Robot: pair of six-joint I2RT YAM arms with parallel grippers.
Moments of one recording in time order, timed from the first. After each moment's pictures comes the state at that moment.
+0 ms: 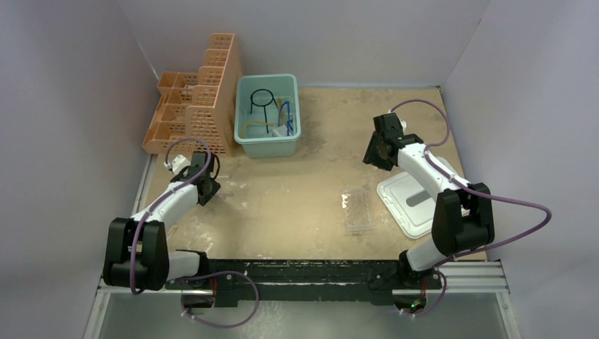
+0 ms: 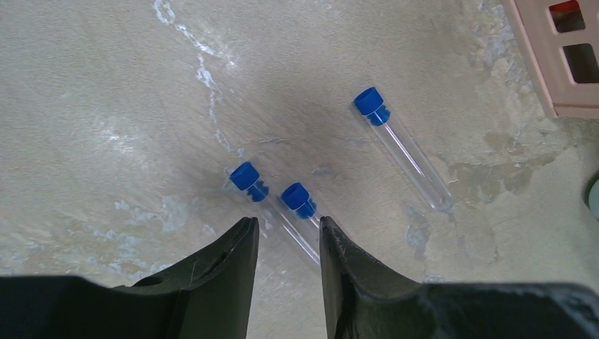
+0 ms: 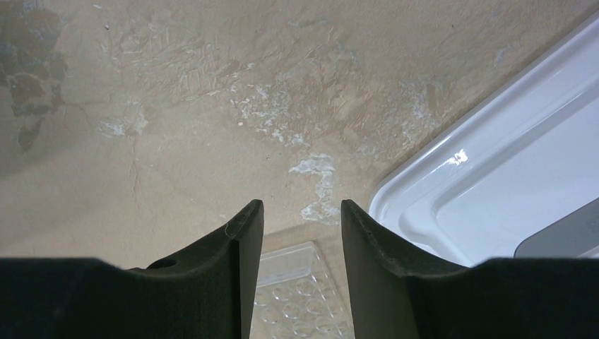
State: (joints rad) left arm -0.10 1.27 0.63 -0.44 -0.42 -0.96; right arm 0.24 1.53 1.09 -0.60 0.21 0.57
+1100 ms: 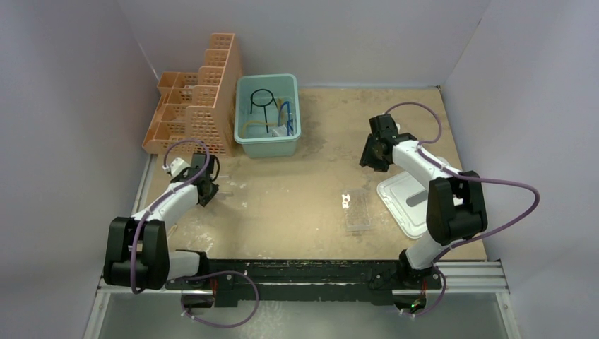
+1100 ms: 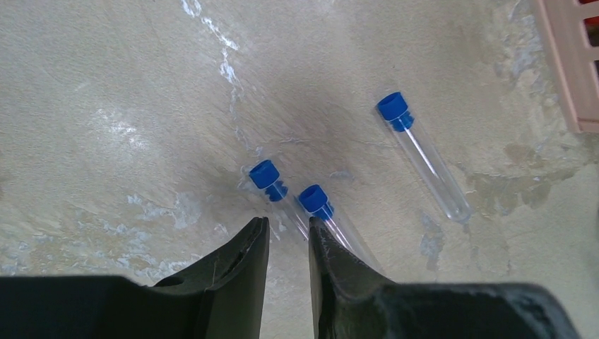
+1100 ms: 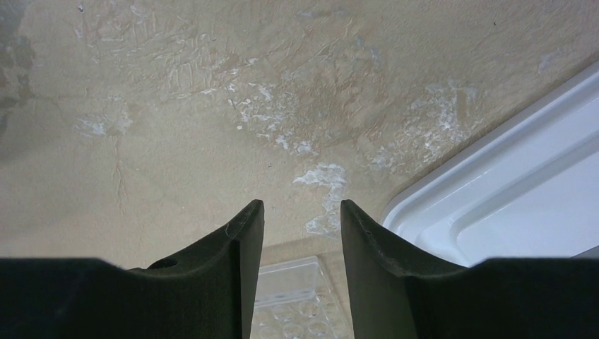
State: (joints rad) left arm -0.09 1.28 0.62 -0.45 -0.44 -1.01; right arm 0.24 1.63 1.10 -0.57 0.17 0.54
